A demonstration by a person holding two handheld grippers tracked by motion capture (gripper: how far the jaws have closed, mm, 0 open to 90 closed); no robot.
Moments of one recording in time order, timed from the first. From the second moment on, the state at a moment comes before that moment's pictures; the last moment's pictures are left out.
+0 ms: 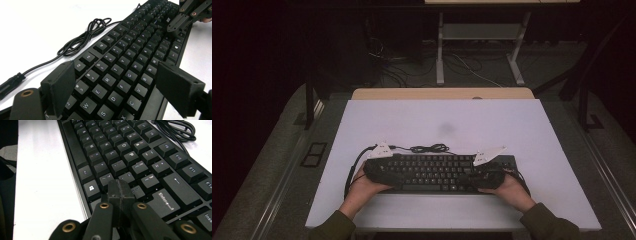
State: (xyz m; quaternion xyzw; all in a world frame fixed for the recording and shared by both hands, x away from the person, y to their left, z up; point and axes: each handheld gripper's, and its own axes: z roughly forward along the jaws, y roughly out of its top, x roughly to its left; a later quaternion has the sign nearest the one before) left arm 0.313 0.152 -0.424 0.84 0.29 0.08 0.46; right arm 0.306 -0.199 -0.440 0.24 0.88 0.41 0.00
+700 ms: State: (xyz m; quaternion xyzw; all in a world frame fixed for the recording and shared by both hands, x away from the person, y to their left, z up) left arm 0.308 0.155 -0.426 0.83 0.29 0.07 0.47; right arm 0.314 -0.204 -0.422 0.27 0.84 0.47 0.02
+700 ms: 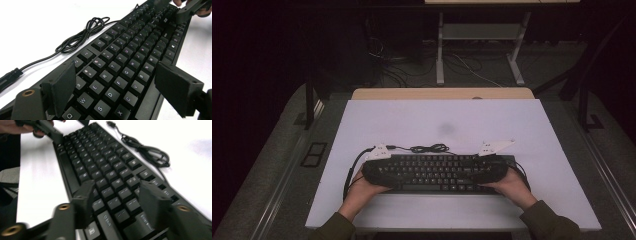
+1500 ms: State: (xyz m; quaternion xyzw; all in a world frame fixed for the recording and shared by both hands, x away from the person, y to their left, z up) left arm 0.305 0.161 -0.422 0.83 0.29 0.08 0.48; right arm 0.336 -0.179 -0.417 0.28 0.82 0.50 0.04
